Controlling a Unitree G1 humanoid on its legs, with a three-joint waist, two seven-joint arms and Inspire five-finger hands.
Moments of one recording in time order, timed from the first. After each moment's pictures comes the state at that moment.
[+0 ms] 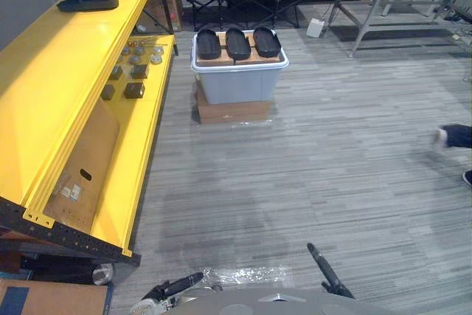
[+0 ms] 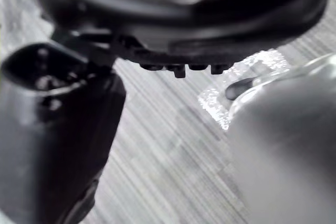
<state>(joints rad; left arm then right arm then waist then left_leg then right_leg) 0.13 0.13 0.16 1.00 -0.27 0.18 -0.07 0.10 -0.05 -0.38 1.01 0.23 0.03 0.08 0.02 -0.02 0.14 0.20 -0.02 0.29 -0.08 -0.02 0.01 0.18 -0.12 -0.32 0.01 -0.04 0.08</state>
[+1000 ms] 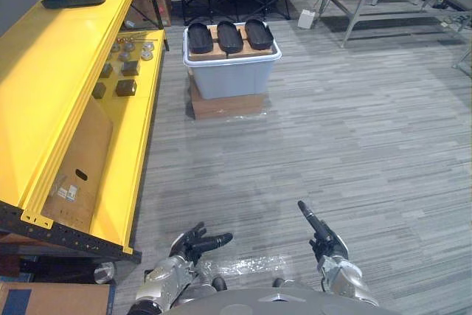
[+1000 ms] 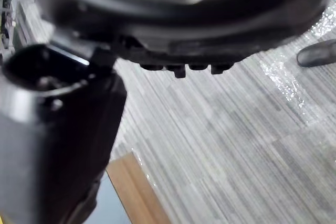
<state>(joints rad) 0.10 0.12 -0.06 0.82 -0.30 0.06 -0.17 0.06 -0.07 -0.21 0.91 0.37 -0.10 0.08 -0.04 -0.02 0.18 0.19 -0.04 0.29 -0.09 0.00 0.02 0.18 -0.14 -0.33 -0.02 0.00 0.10</state>
